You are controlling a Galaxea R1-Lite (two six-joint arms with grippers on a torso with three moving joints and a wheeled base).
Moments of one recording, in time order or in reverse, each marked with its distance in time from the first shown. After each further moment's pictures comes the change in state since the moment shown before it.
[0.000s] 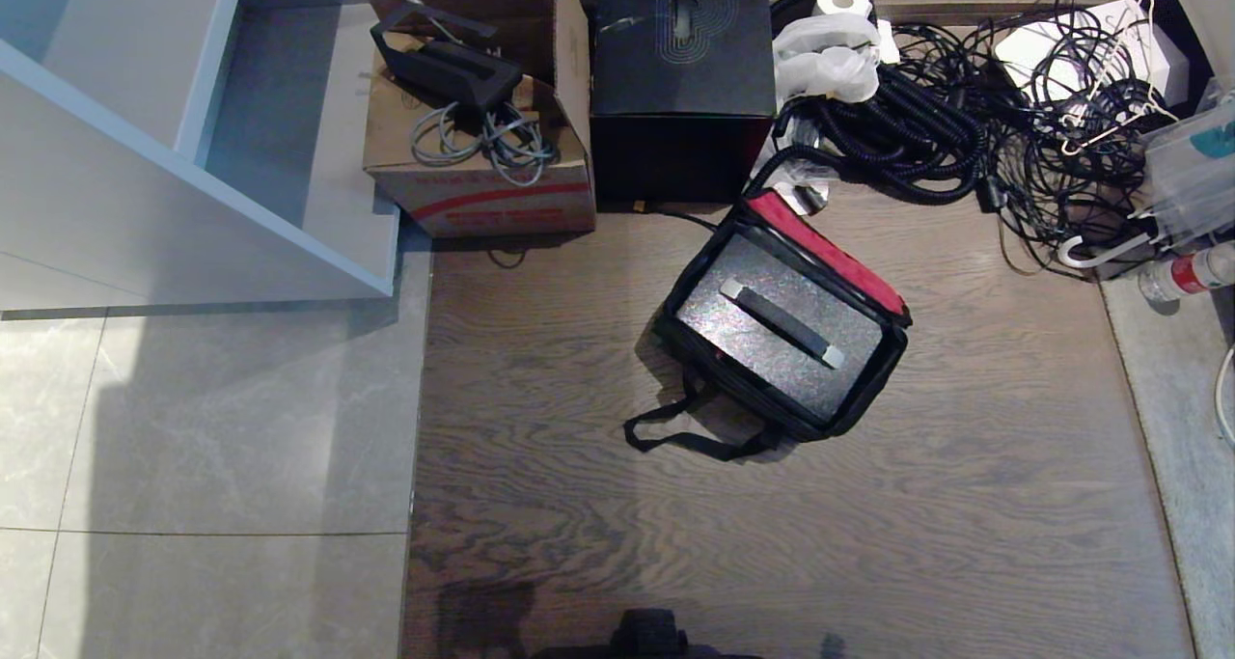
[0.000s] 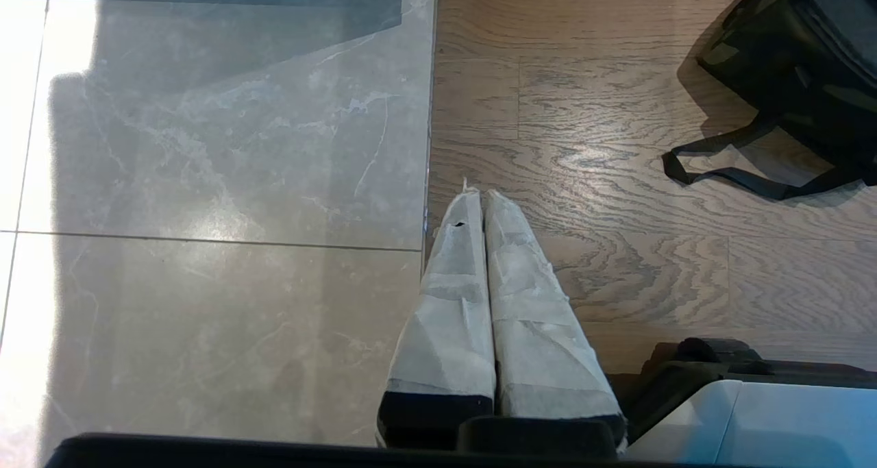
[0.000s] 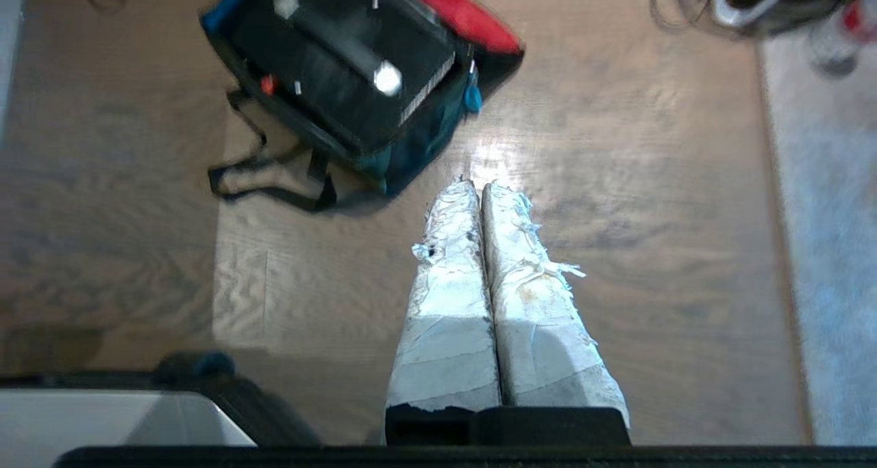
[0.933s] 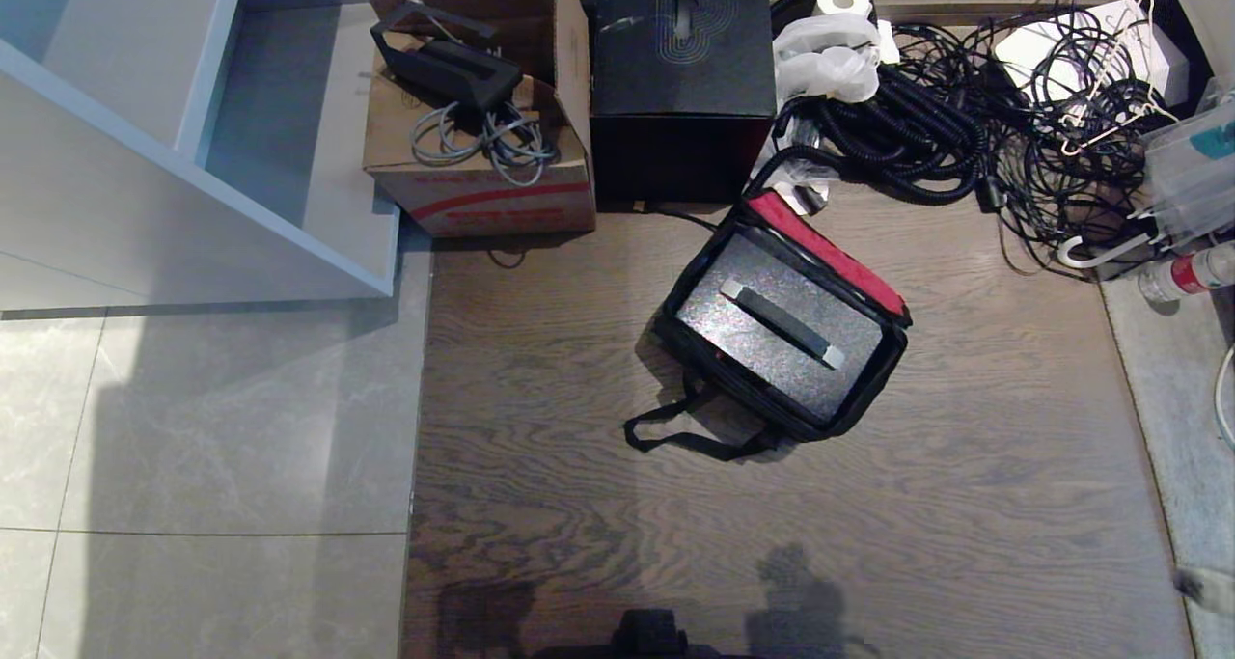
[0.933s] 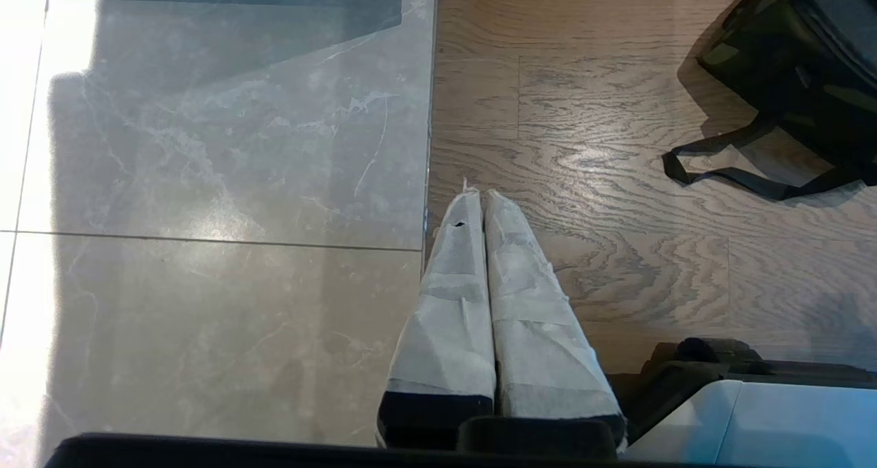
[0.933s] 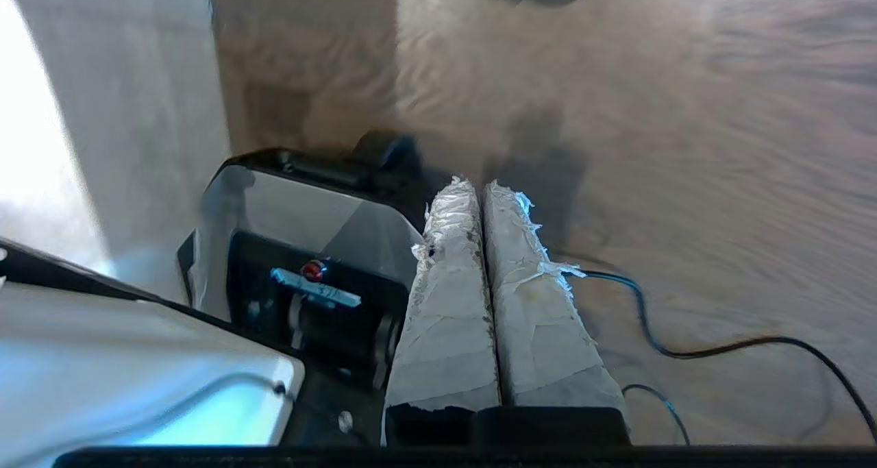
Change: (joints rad) left arm 0.000 0.000 0.000 0.000 0.000 0.000; right arm 0.057 0.779 -0.511 0.364 0.343 0.050
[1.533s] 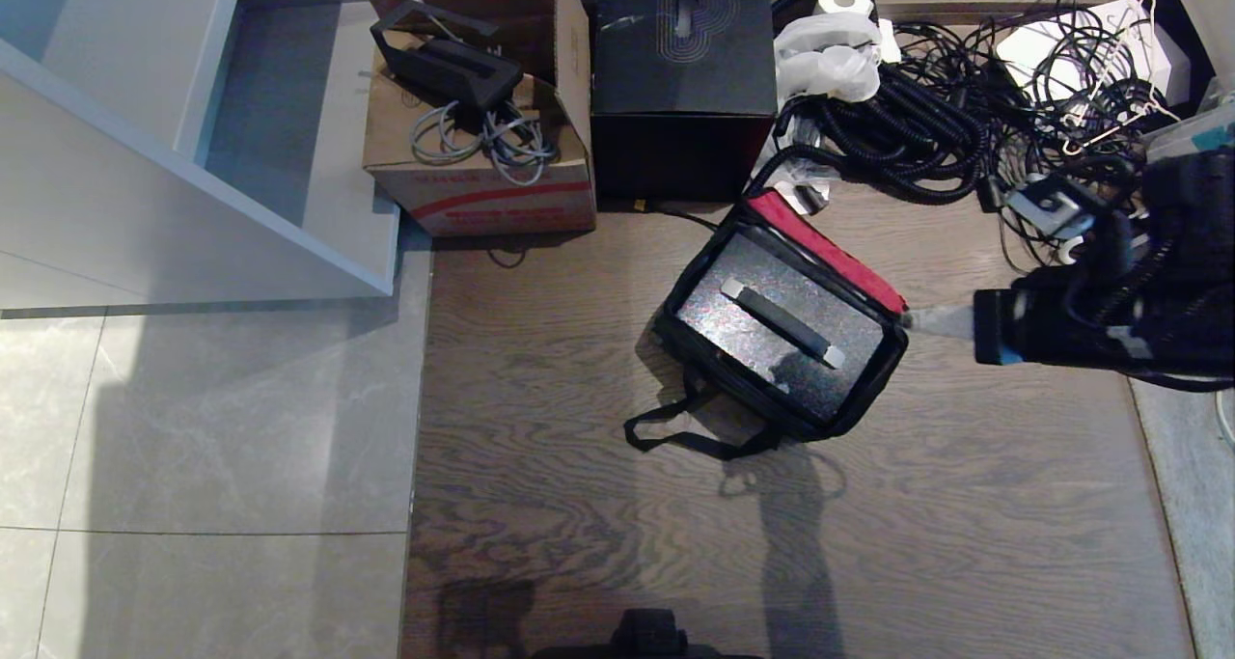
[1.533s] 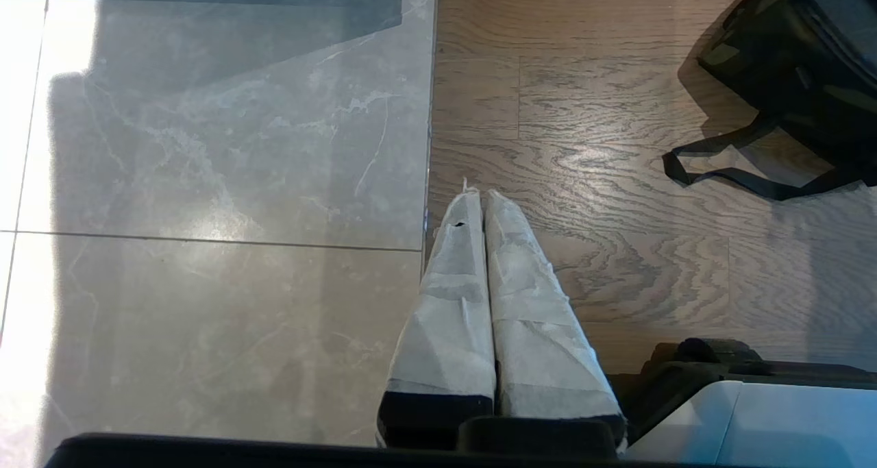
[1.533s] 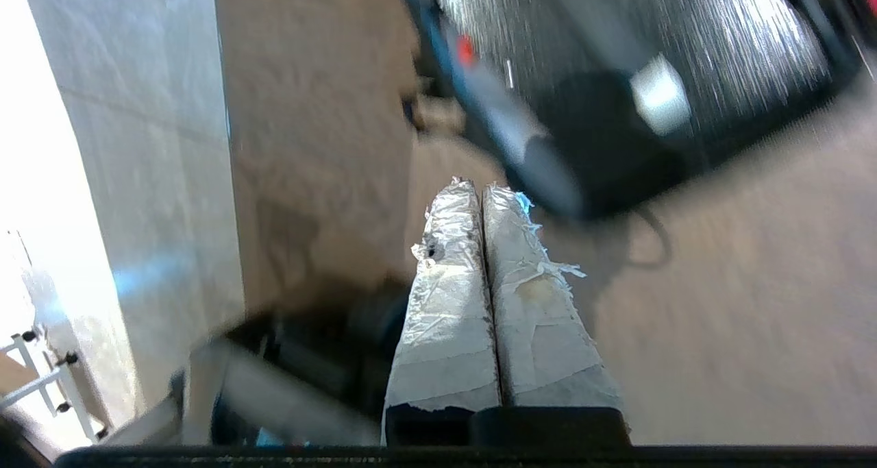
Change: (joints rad) left arm 0.000 0.000 -0.001 0.000 0.000 0.000; right arm 0.080 0.778 -0.386 -0.484 0.031 0.036
